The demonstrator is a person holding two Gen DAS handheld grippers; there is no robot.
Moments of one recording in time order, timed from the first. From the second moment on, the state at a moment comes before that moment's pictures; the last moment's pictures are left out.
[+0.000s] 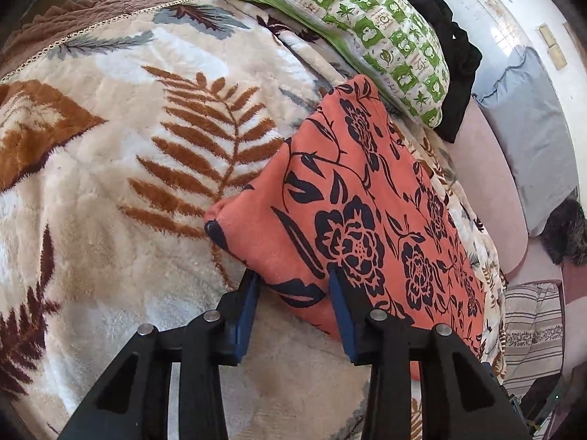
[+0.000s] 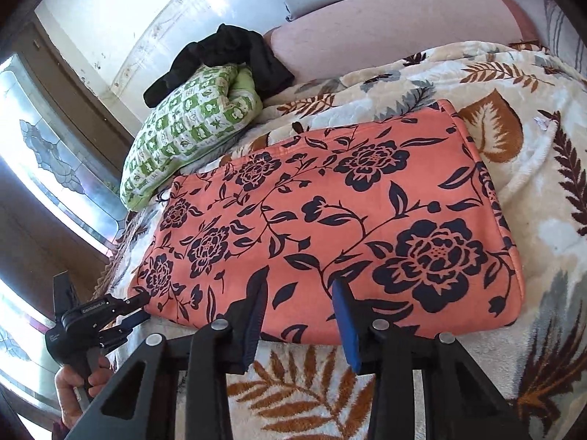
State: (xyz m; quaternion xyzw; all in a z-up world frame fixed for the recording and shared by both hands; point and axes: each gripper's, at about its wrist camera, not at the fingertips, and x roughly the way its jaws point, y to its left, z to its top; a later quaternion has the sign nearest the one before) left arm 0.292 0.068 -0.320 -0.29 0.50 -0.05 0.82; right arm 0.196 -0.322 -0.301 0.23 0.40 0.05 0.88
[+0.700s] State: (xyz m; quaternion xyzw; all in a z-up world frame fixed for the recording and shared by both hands) left arm 0.331 0.075 -0.326 -0.38 0.47 -0.05 0.80; right arm 0.255 -0.247 -0.340 0.14 0.47 0.12 0.87
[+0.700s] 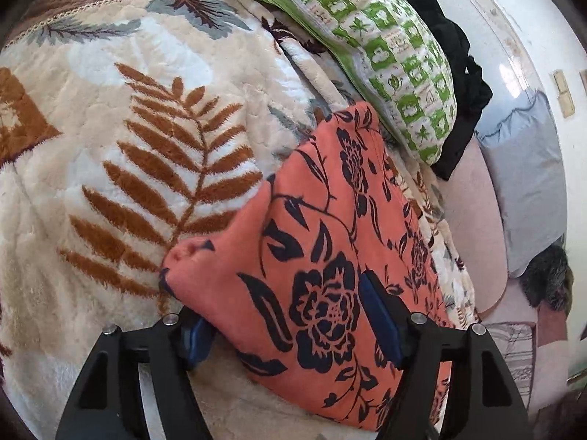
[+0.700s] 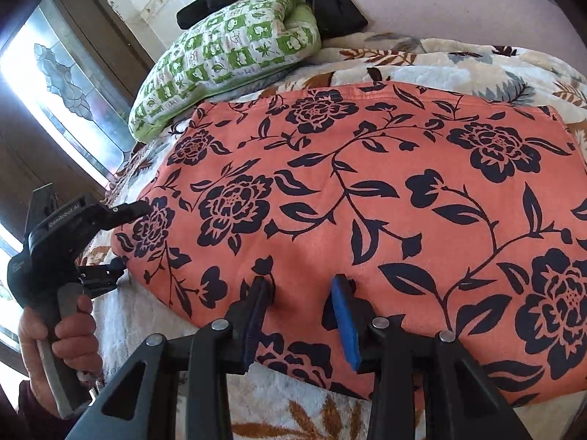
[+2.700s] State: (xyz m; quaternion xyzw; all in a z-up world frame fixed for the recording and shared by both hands) left arm 0.280 -0.075 -0.278 0.06 0.36 -0.06 0.93; right arm 0.463 -0.129 -0.231 0.09 0.57 0.23 0.78
